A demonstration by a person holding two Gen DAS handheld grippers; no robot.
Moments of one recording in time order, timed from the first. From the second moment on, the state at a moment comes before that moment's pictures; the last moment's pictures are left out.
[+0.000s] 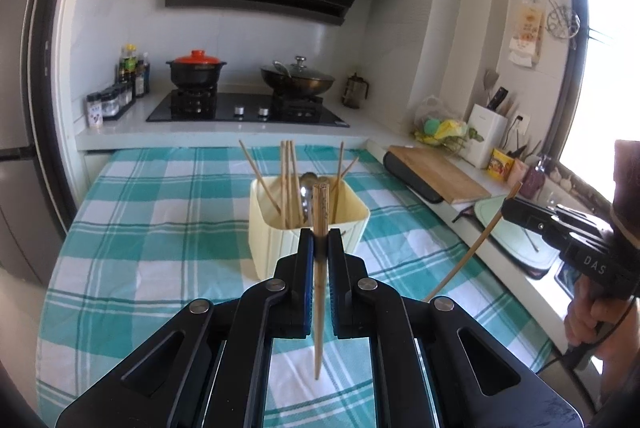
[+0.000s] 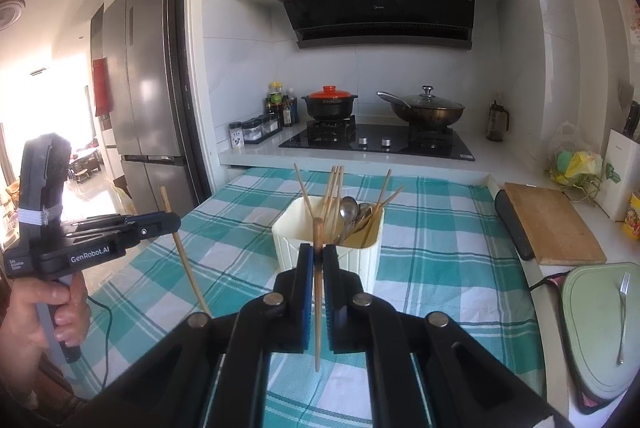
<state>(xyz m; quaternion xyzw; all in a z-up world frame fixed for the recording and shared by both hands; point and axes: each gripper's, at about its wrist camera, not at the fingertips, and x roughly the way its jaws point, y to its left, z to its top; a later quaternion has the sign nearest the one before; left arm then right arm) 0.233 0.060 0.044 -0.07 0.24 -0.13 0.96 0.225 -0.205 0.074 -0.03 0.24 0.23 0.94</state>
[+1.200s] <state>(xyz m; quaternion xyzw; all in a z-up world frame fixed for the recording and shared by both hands) 0.452 0.056 0.019 -0.08 0.33 -0.09 0.94 0.481 -0.124 0.026 0.00 0.41 0.27 0.87</state>
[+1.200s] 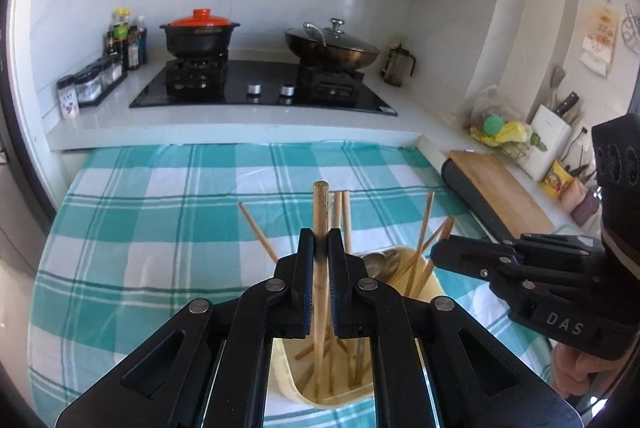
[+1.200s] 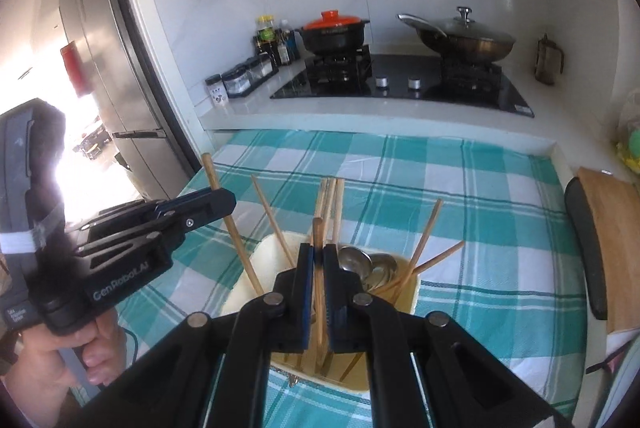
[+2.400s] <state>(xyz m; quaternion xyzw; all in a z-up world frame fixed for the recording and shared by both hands) 0.217 0.008 0.040 0.02 0.29 0.07 0.95 0.235 -0.198 0.064 -0.02 0.28 0.14 0.95</state>
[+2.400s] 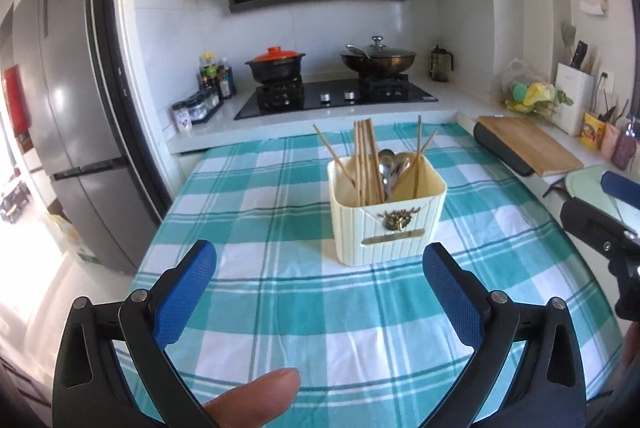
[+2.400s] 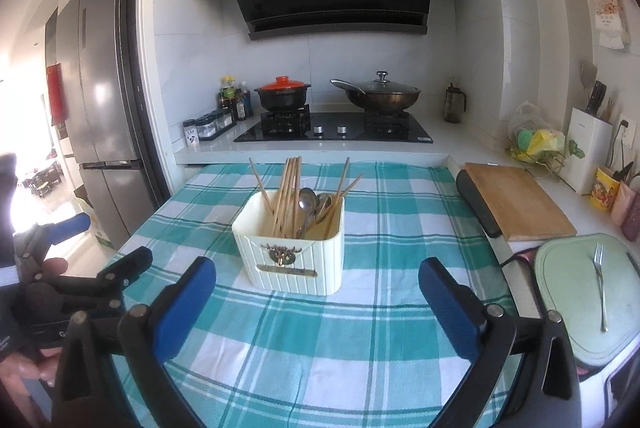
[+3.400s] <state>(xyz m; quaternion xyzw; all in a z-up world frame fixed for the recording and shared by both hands) 0.188 0.017 0.044 -0.02 0.31 0.08 0.95 0.192 -0.163 0.080 -0.08 0.28 0.14 0.95</state>
